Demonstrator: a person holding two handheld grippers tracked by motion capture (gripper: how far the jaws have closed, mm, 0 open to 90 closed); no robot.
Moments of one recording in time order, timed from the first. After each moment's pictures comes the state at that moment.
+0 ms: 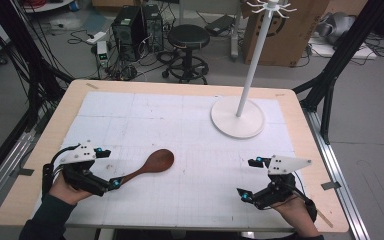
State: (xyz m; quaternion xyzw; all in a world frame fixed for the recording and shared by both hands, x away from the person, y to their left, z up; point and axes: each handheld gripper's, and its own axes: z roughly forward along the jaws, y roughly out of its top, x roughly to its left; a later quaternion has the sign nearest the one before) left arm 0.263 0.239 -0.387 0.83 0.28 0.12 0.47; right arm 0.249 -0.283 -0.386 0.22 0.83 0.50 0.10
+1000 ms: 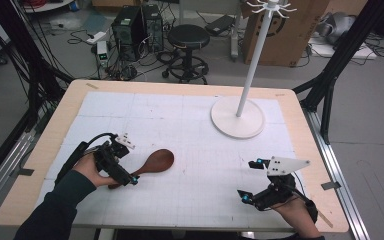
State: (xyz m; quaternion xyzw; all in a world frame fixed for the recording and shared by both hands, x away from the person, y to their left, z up) left arm 0.309 0.174 -0.380 0.92 0.31 0.05 0.24; right arm 0.248 -0.285 -0.391 0.22 0.84 0.48 0.10
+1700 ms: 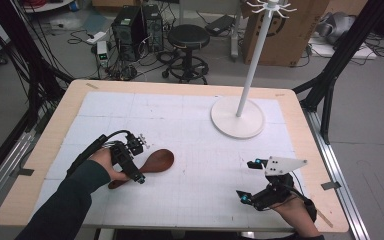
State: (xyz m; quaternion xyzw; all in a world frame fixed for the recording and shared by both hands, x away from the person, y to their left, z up) left arm 0.333 0.142 -0.391 0.94 0.31 0.00 0.13; right arm 0.250 -0.282 -0.392 0.22 0.85 0.48 0.10
